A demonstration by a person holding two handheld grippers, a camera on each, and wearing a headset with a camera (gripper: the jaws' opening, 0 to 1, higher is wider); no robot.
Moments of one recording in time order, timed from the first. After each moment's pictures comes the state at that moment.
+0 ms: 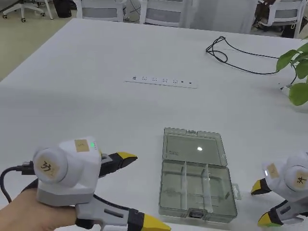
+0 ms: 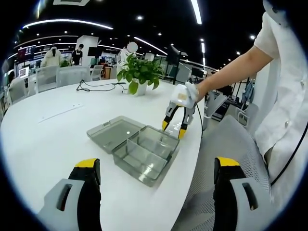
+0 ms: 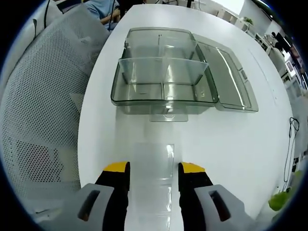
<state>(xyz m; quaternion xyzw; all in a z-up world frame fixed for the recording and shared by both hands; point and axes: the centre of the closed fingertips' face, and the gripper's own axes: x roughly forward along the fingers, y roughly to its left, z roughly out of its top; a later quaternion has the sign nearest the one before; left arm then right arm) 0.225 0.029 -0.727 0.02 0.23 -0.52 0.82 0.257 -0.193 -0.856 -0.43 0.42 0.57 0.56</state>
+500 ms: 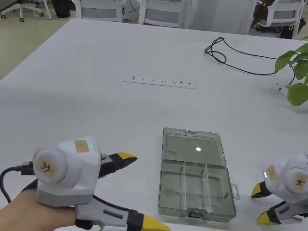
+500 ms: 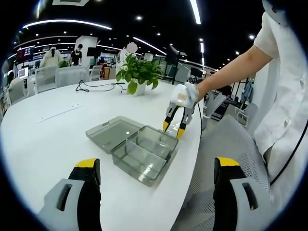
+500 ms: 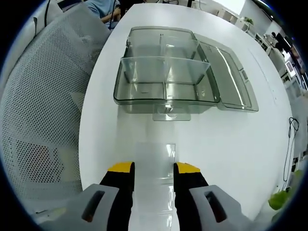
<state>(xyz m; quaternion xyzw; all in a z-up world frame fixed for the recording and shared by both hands) 0.223 0.028 -0.726 0.02 0.23 -0.52 0.82 0.256 -0.194 -0.856 -0.43 0.42 0.56 0.57</state>
